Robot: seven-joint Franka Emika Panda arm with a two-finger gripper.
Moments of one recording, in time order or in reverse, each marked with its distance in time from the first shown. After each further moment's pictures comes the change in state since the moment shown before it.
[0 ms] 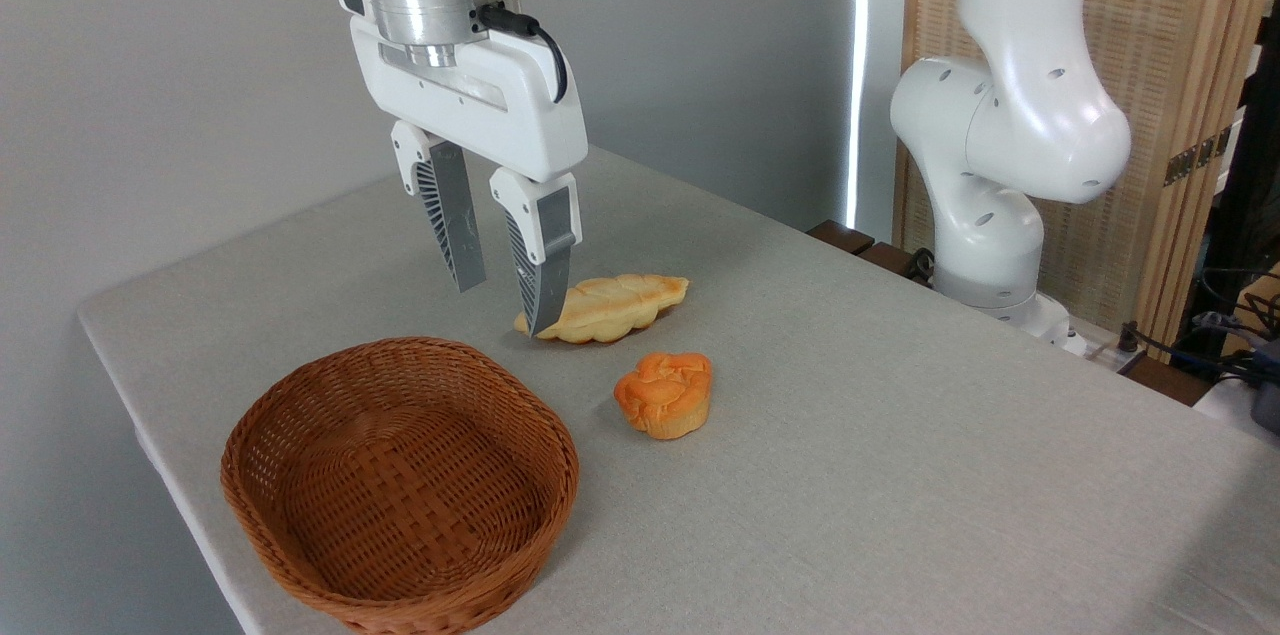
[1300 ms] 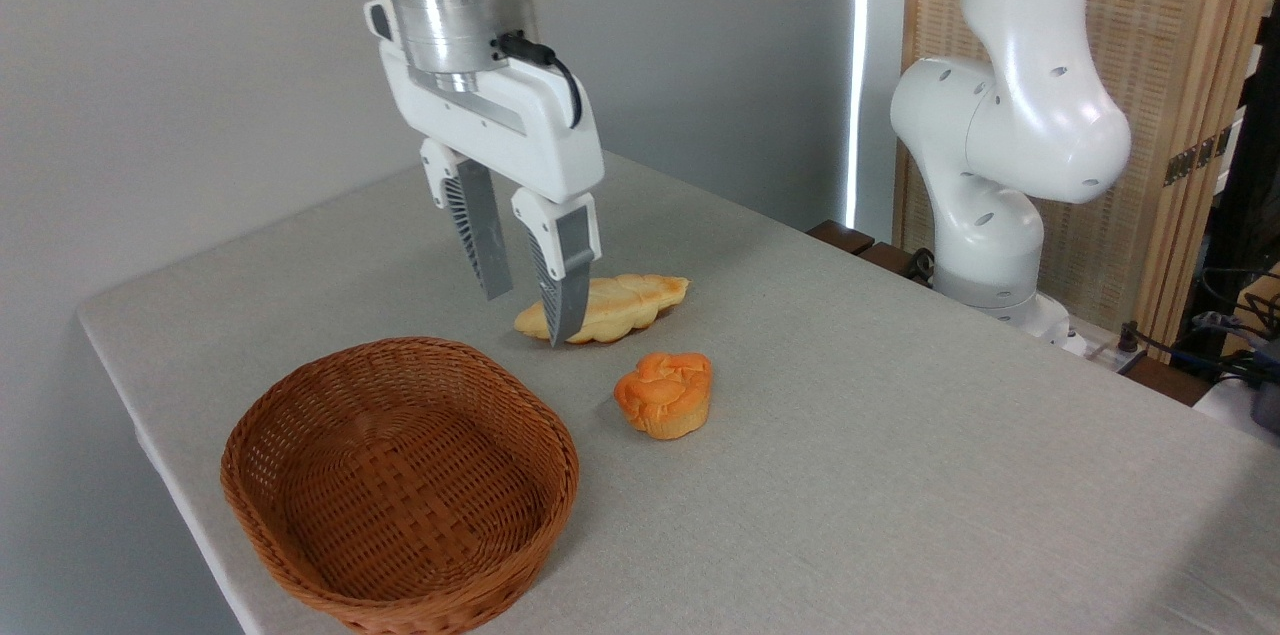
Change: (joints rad) arm -0.001 -0.065 -0.012 -0.137 0.000 0.052 0.048
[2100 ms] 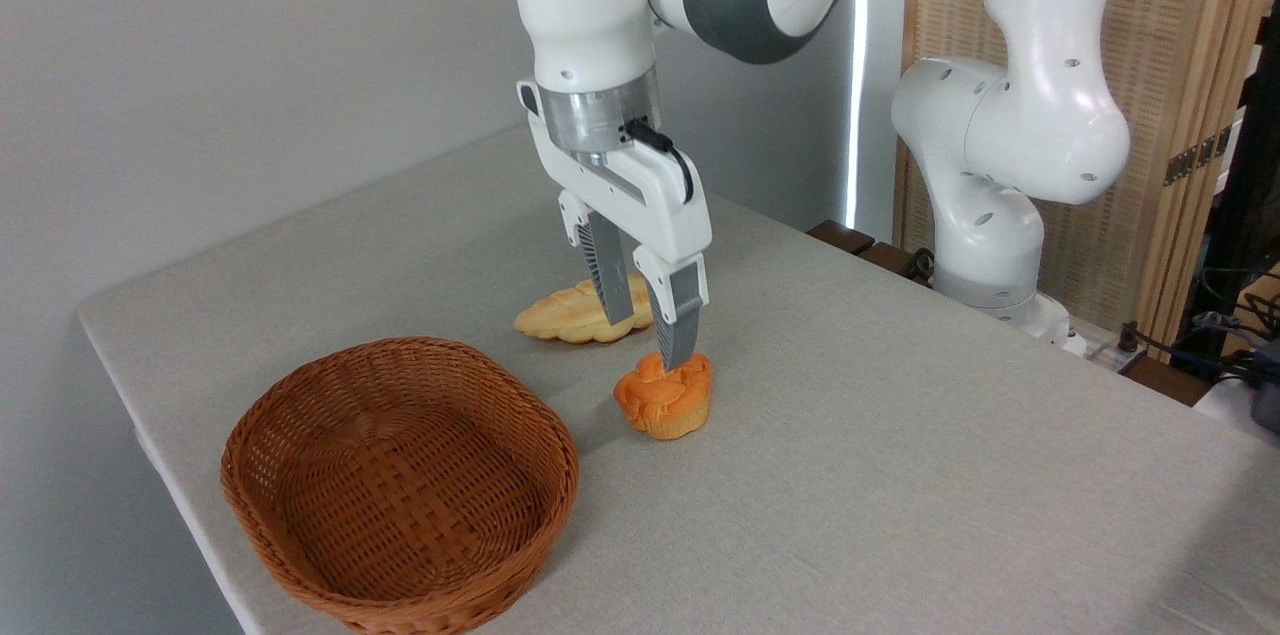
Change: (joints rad) arm -0.025 -0.226 -0.001 -0.448 0.000 0.147 0.103
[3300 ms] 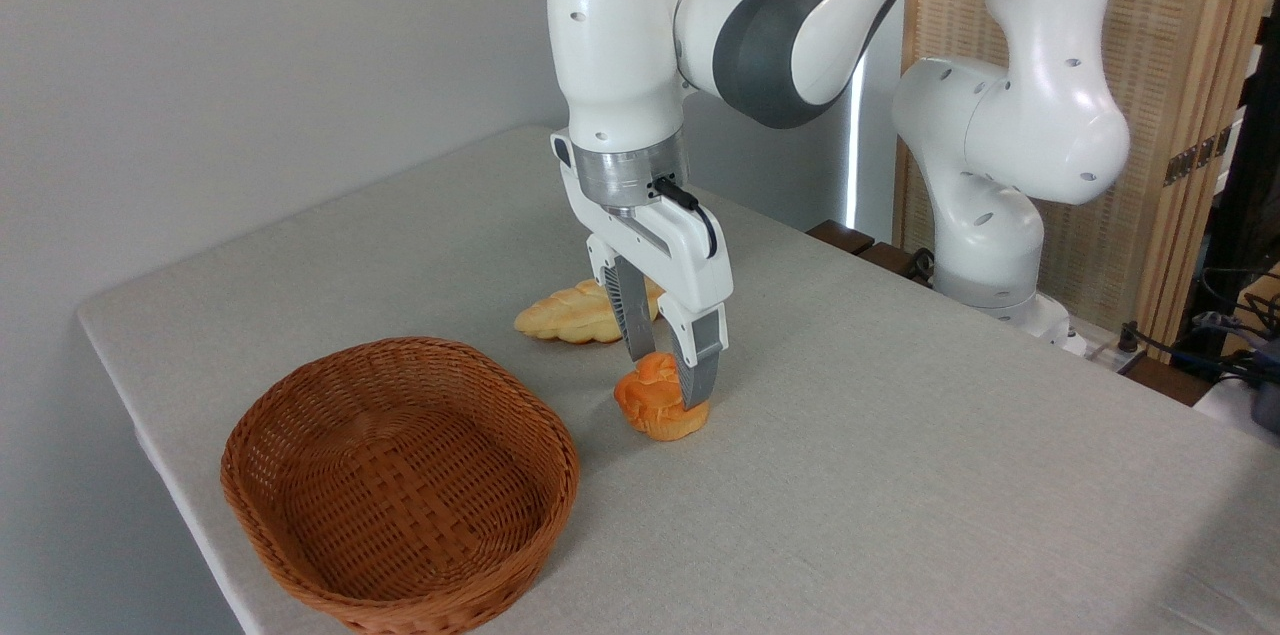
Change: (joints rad) arm -0.002 -0.018 0.000 -0.149 0.000 0.144 0.026
